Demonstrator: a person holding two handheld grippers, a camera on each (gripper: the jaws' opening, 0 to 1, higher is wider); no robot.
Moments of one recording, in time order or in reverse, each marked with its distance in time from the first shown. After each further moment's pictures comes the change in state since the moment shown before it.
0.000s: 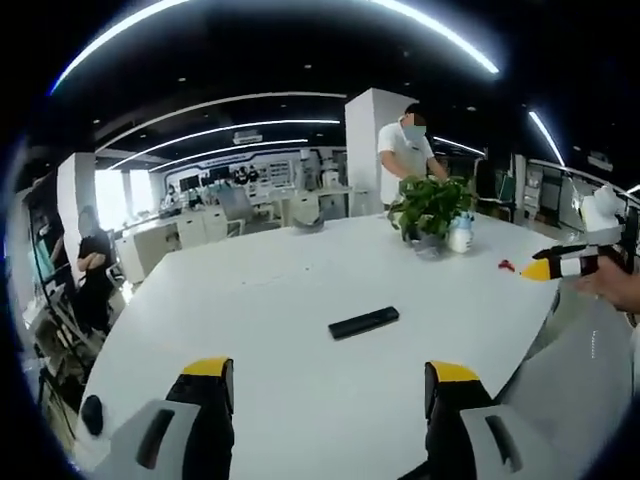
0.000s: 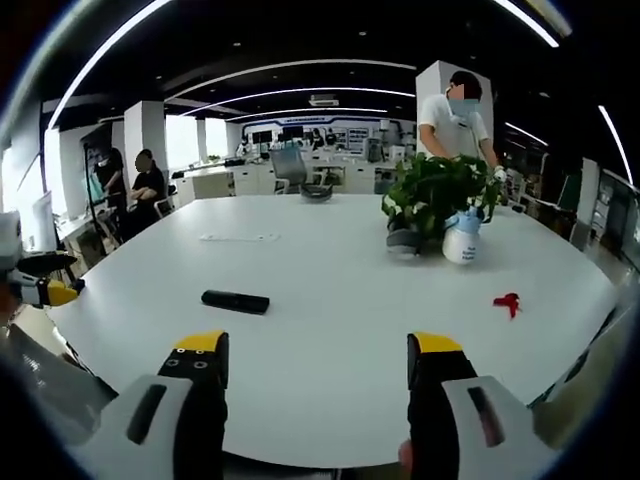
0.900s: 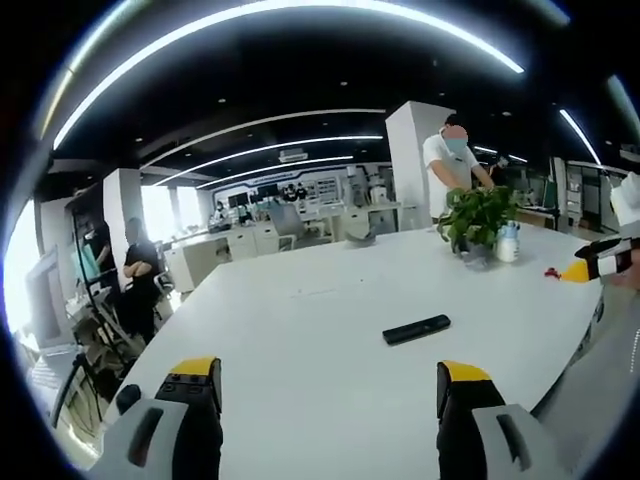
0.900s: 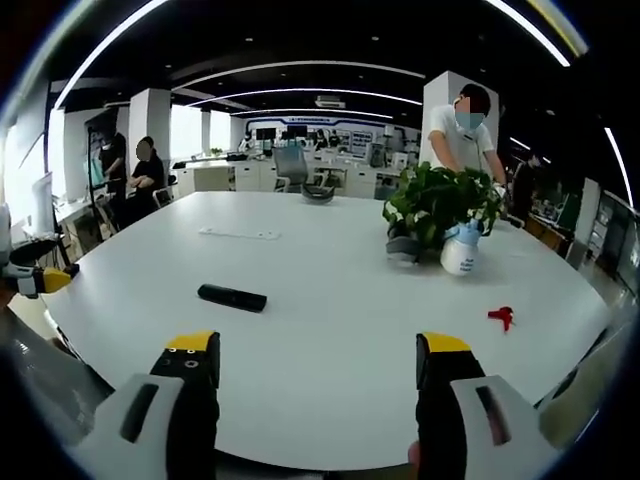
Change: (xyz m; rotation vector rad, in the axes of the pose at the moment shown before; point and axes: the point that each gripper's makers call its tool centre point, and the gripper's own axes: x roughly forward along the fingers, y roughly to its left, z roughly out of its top) left arm -0.025 0.036 -0.021 -0.047 -0.061 0.266; right arm 0.001 0.006 0.003 -0.071 -0.005 -0.015
